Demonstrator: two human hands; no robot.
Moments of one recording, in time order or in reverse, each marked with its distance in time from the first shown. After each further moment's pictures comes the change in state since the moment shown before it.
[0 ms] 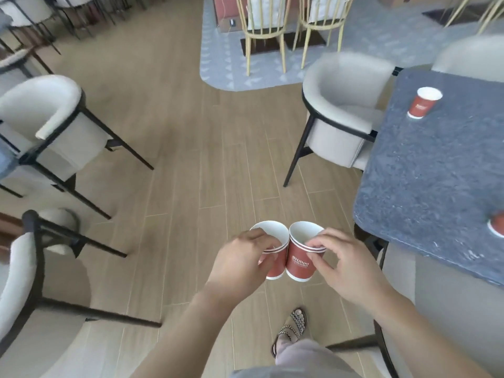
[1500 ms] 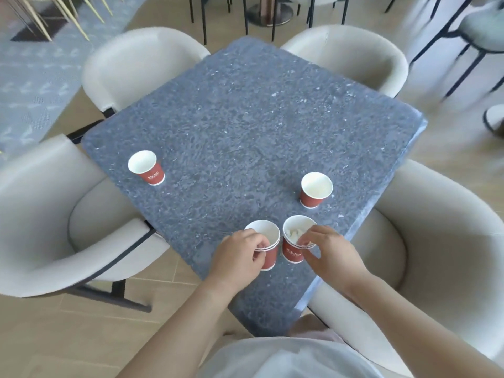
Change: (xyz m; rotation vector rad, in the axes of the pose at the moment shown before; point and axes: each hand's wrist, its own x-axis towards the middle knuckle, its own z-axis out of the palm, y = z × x) left_hand 0.438 0.213 0.187 0.082 -0.733 1.050; right_hand 0.064 0.230 -0.140 -0.181 0.669 1.227
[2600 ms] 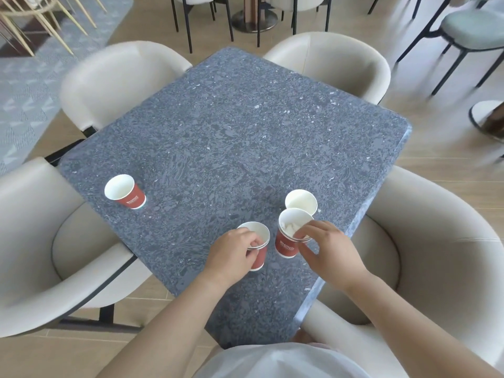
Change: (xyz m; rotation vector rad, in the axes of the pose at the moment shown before) left_hand 0.072 0.004 0.007 0.084 -0.022 0.053; right_hand 0.037 0.020 -0.036 0.050 0.157 -0.070
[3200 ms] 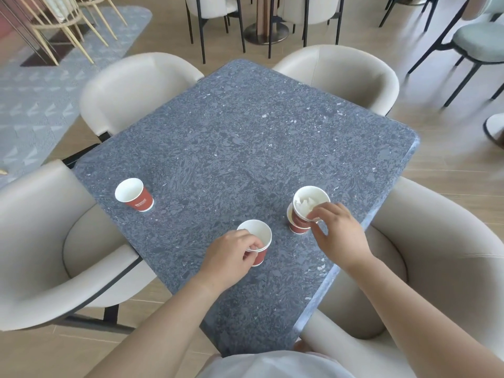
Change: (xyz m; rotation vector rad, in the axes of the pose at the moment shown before) left_hand -0.004 0.006 -0.019 -0.022 0.025 0.023; right_hand 0.035 0.025 -0.013 -0.106 0.169 -0.025
